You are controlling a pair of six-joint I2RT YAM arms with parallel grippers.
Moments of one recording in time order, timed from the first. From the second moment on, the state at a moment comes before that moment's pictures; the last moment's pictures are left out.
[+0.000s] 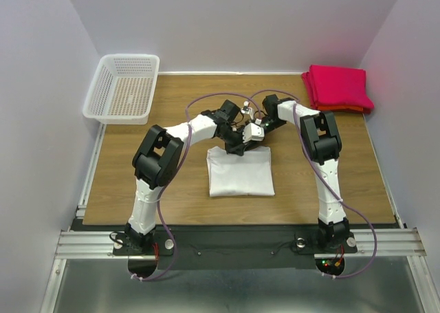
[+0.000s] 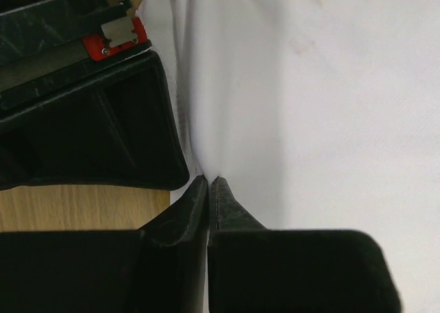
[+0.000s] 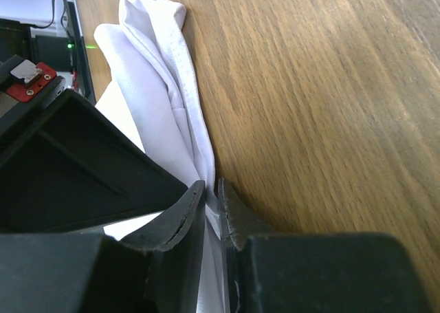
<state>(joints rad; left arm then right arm) -0.66 2.09 1.54 -0.54 0.61 0.75 0.29 2.41 1.80 -0.92 -1.10 -0.41</state>
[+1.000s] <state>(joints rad) -0.63 1.96 1.56 -0.58 0.59 0.88 0.29 2.41 1.74 -0.91 -1.13 -0.42</state>
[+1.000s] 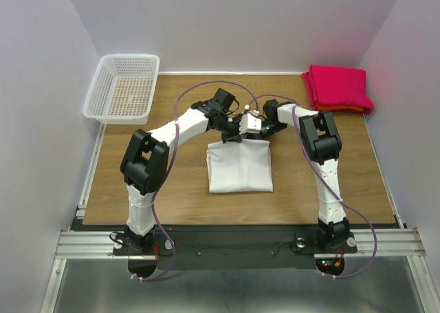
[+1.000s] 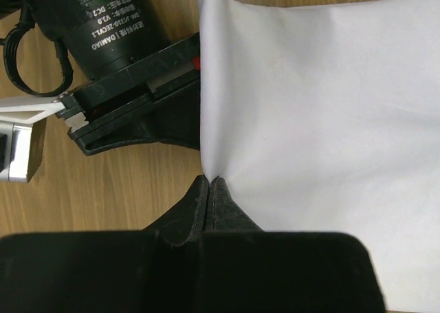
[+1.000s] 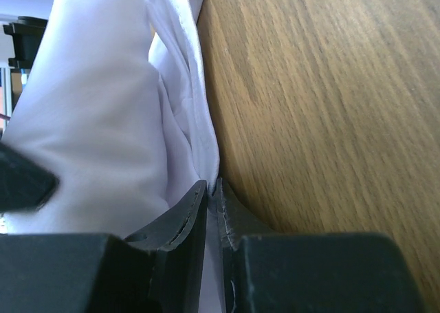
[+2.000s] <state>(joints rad) -0.63 1.97 1.53 -0.54 0.57 0.94 0.28 2.39 1.96 -0.86 -0.85 -0.33</state>
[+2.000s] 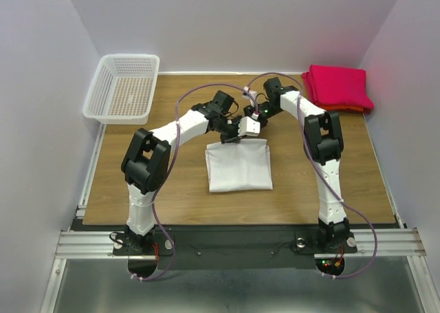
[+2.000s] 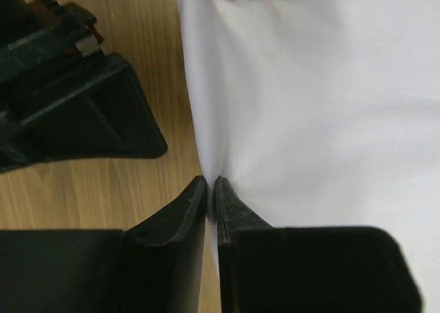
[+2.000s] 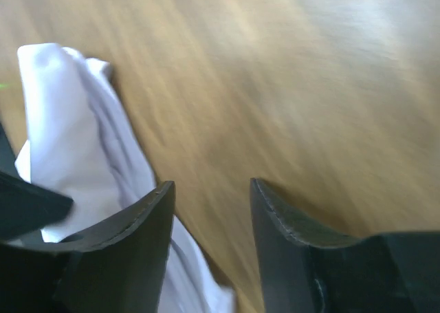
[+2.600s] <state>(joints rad) -0.40 1.80 1.40 -0.50 0.56 0.62 0.08 2.08 1.69 -0.85 -0.83 -0.29</state>
